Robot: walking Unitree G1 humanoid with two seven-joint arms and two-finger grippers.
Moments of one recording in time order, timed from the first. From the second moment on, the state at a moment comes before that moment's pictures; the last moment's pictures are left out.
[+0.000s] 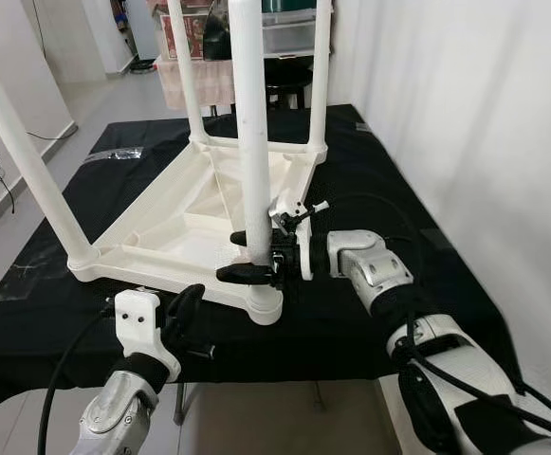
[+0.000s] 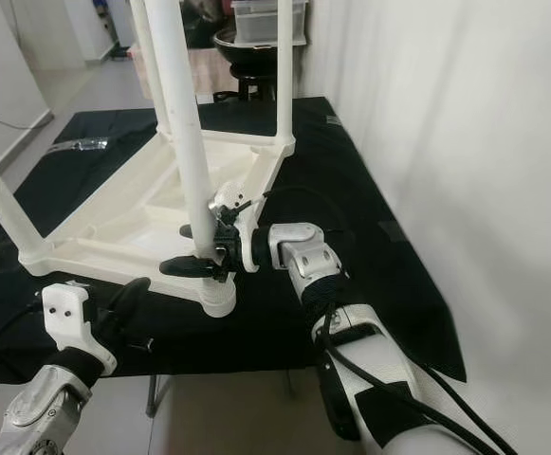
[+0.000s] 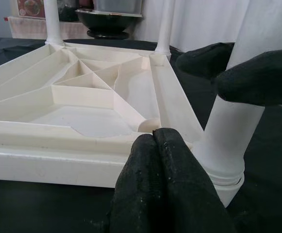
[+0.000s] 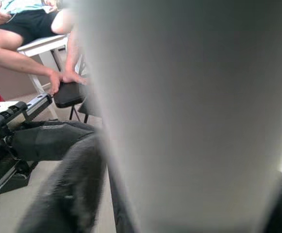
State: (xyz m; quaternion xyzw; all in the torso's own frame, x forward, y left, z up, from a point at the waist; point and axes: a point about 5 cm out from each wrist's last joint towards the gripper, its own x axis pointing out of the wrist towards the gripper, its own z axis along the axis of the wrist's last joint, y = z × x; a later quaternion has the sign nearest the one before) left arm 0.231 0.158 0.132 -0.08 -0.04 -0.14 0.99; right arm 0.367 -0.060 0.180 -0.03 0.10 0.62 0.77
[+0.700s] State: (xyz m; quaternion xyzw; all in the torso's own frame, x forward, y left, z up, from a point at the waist) left arm 0.232 0.156 0.136 -0.09 -0.05 -0.15 0.98; right arm 0.363 -0.044 0.159 -0.02 0.08 0.34 0.94
